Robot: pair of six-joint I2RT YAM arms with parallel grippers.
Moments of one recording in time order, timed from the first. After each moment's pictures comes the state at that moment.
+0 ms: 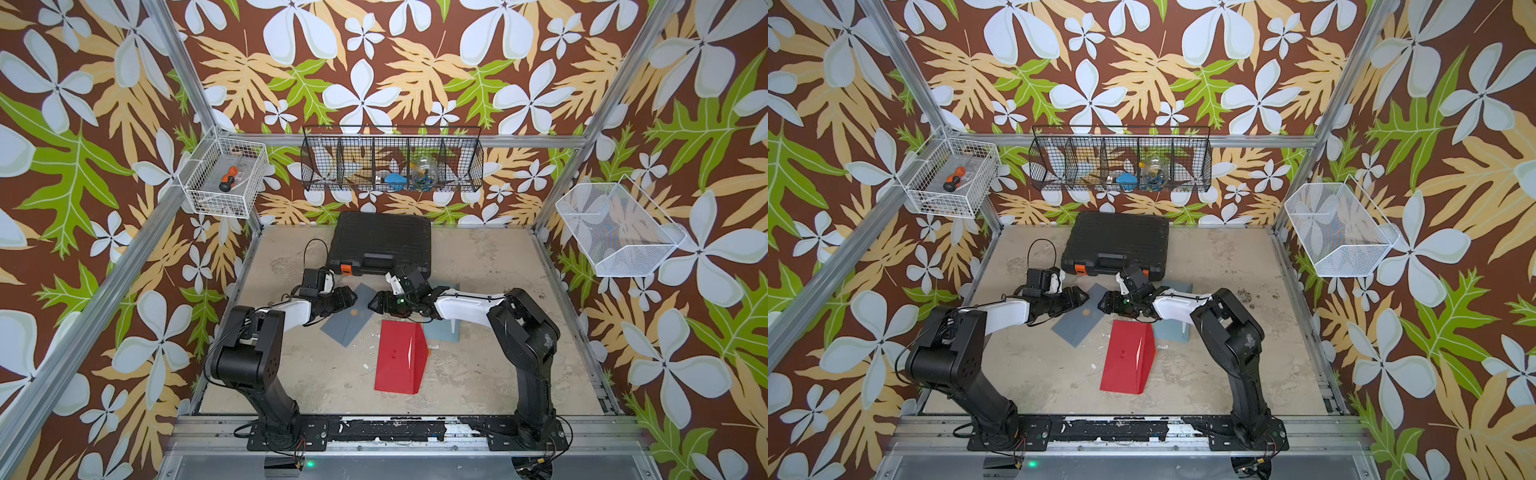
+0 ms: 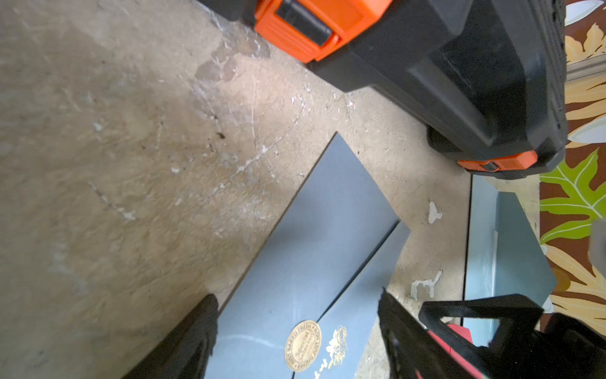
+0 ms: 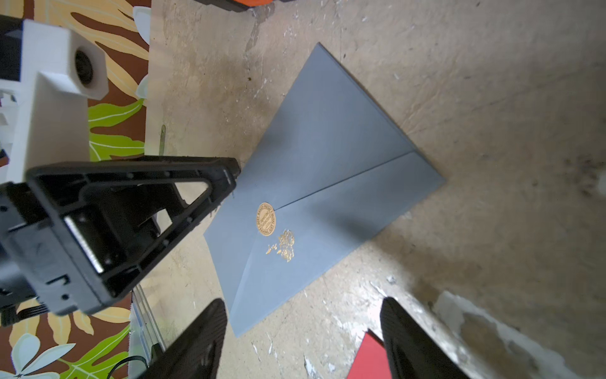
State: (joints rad) left arm -0.14 1.68 0.78 0.01 0.37 -0.54; right arm 0.70 2.02 1.25 -0.03 -0.37 0.74
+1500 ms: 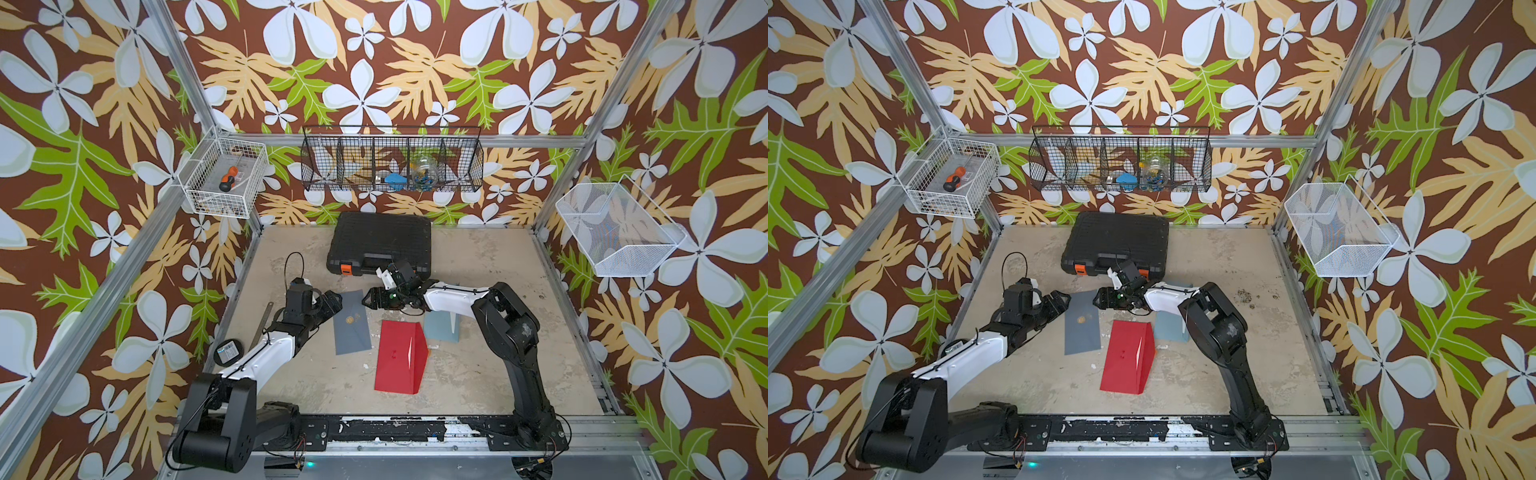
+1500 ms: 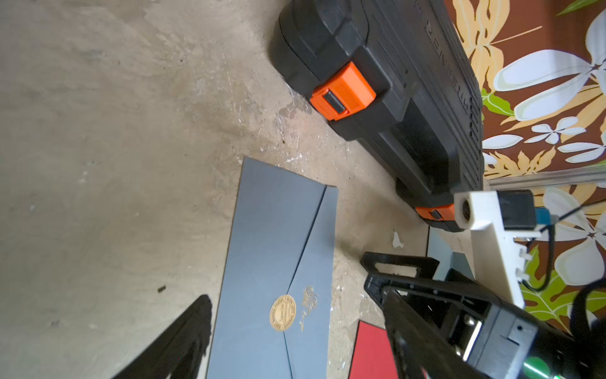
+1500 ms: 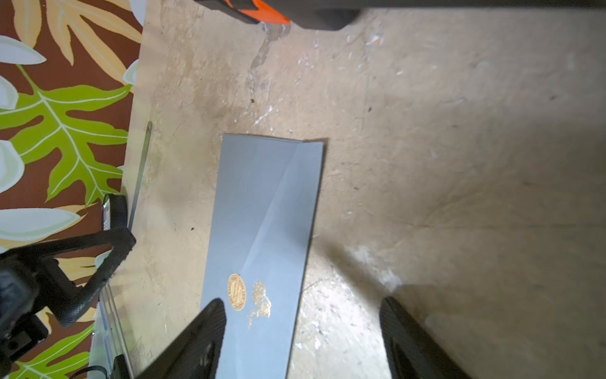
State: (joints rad) left arm -0.13 1.29 0.56 0.03 0.18 -0.77; right arm 0.69 2.15 1.42 -0.08 -0.37 0.62
